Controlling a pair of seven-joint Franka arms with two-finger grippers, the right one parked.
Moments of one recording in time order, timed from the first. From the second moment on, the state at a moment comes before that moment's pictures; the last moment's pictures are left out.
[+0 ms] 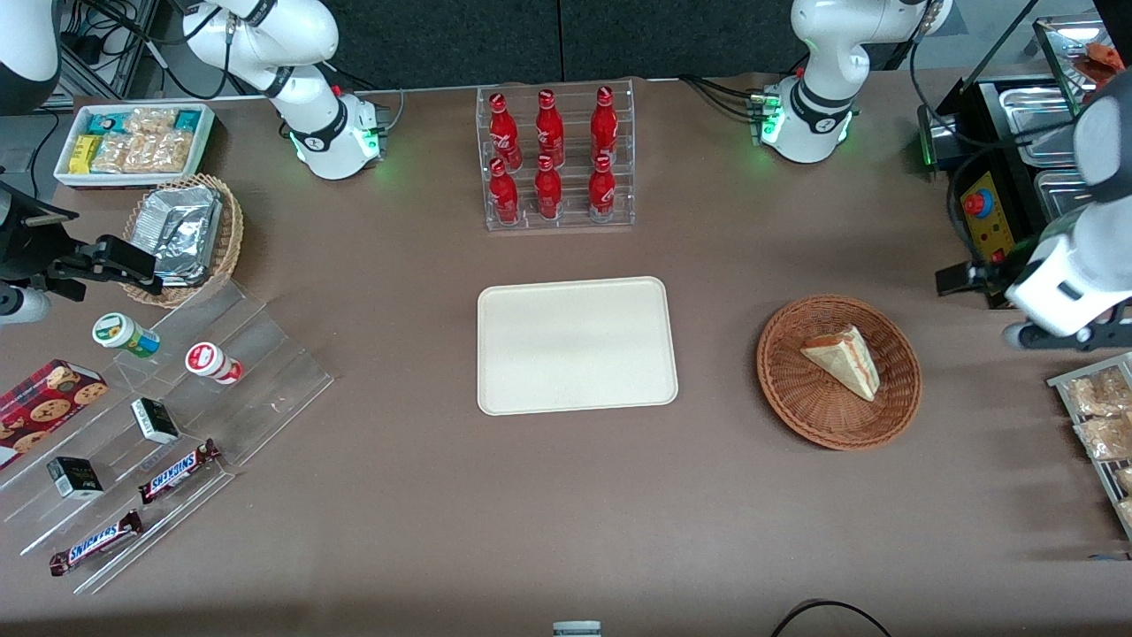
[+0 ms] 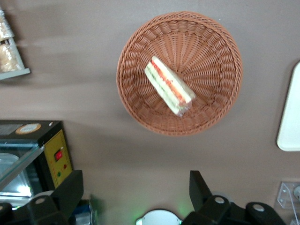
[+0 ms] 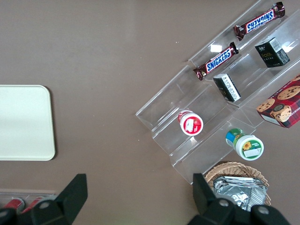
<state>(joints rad) 0.00 0.17 -0.02 -1.60 0.08 1.53 -0.01</state>
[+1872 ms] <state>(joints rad) -0.12 0.32 -0.01 -1.93 0.08 2.14 -0.68</state>
